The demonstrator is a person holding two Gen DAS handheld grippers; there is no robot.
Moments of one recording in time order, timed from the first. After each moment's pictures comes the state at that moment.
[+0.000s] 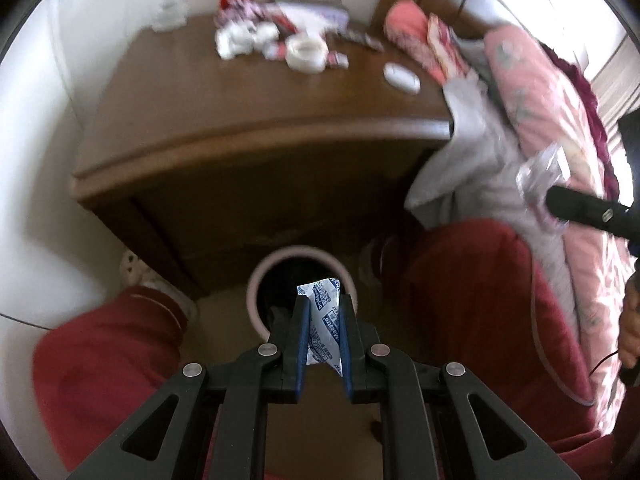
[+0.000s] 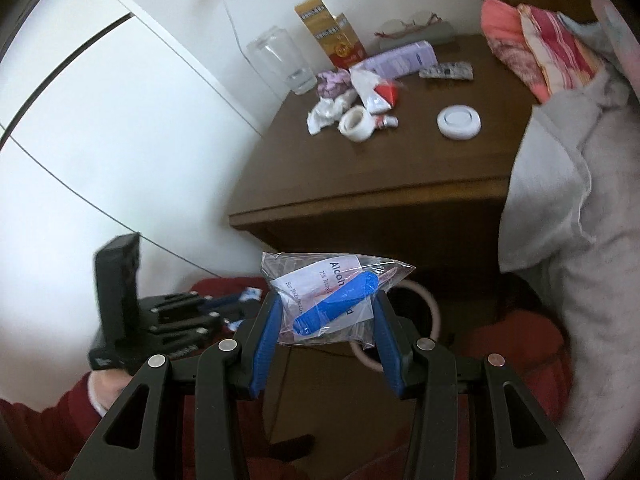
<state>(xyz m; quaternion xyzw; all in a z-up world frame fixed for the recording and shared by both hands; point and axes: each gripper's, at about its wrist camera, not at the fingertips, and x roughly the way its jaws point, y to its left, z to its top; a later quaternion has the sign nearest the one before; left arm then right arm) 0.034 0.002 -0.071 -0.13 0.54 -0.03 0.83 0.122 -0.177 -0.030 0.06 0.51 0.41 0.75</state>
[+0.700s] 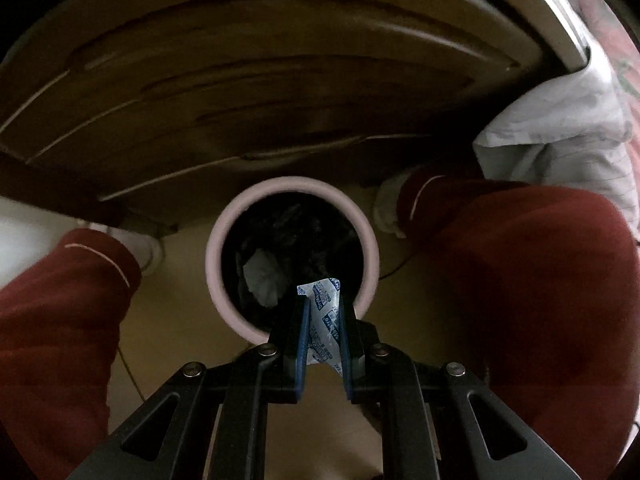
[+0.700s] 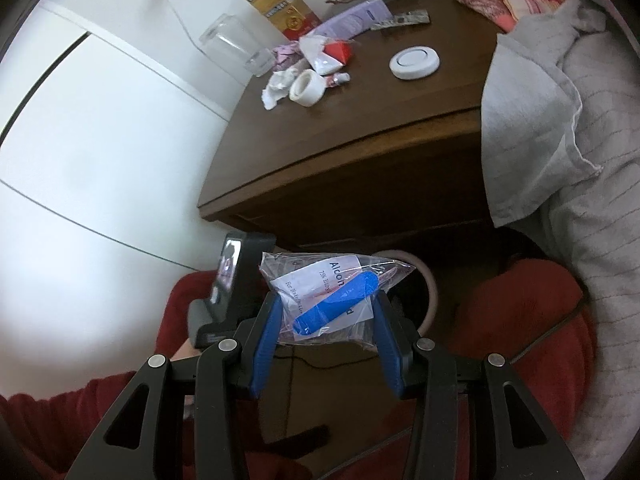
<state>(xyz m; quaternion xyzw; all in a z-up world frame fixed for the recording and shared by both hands) 0.105 -0.006 -0.210 -0.17 0.66 -0.01 0.73 0.138 -0.191 -0.077 0.10 0.56 0.38 0.73</state>
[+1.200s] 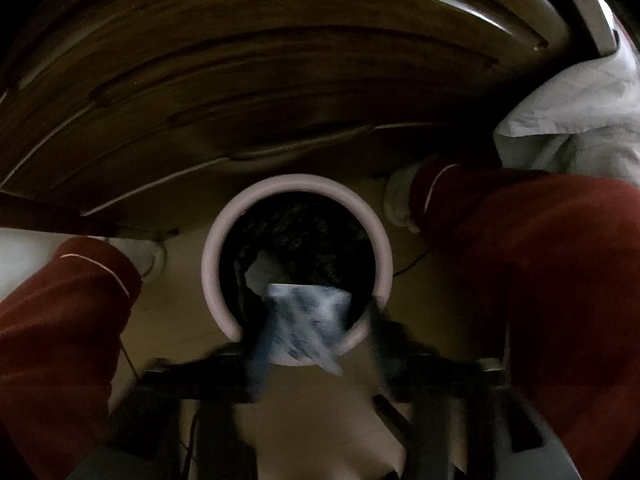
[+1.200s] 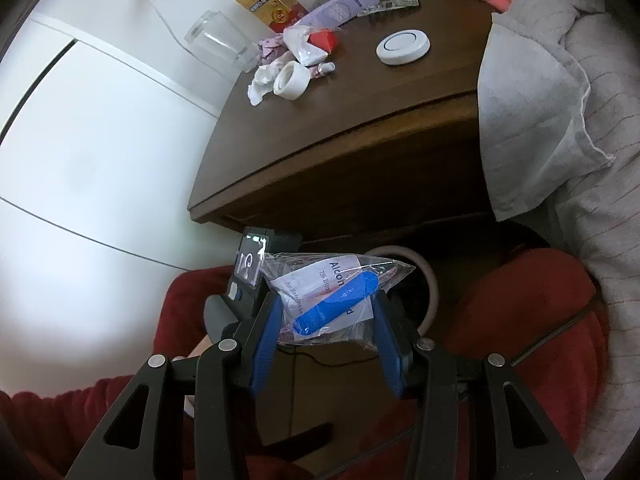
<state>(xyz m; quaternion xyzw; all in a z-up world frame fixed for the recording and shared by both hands) 0.118 -0.014 -0.228 -0.15 0.68 -0.01 0.72 0.147 -0.189 -0.089 0.11 0.58 0.38 0.71</state>
